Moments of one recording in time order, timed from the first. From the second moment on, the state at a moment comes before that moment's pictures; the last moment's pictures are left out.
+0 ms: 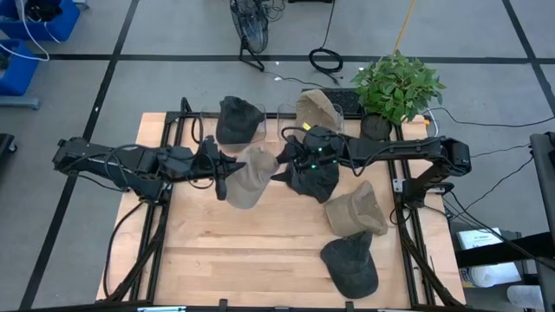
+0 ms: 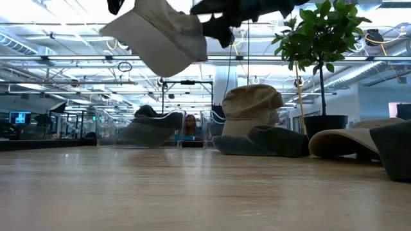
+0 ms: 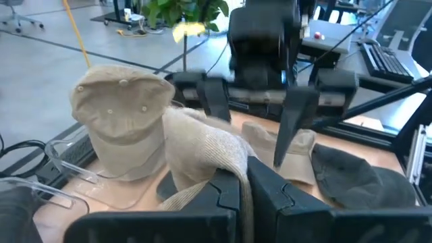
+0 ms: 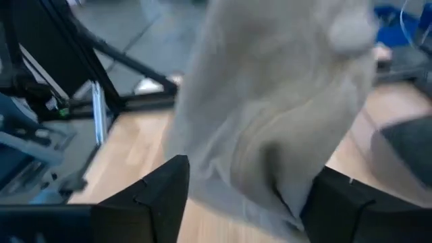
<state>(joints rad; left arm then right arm) -0.15 0.99 0.94 -0.21 -0.41 -0.24 -0.13 1.56 1.19 0.02 -0.29 0.13</state>
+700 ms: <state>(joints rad) -0.15 1.05 0.94 -0.33 -0.37 -0.35 -0.12 1.56 1.19 -0.03 -0.15 0.04</state>
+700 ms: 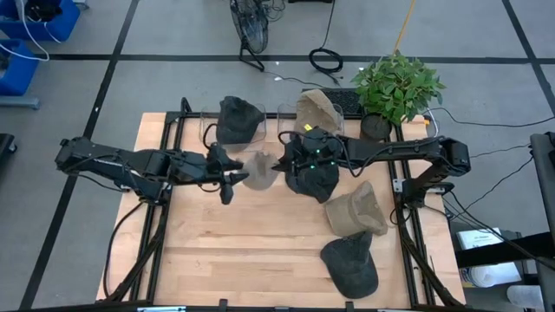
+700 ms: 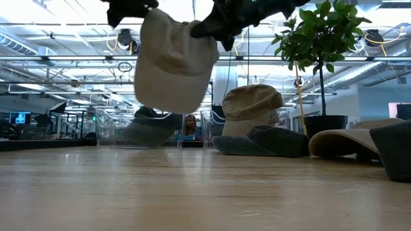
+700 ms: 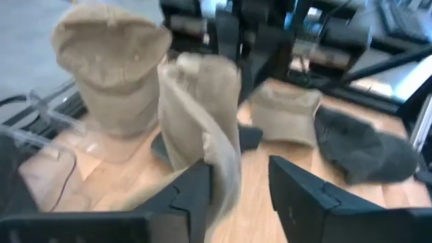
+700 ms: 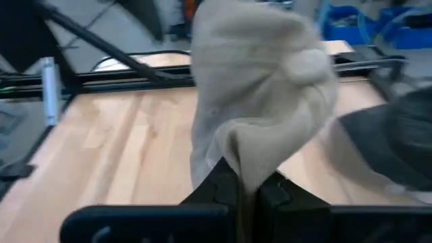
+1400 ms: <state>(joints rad) -0.12 0.79 0.94 -0.77 -0.57 -0.53 -0.34 1.41 1.19 -0.07 0.32 -0.15</state>
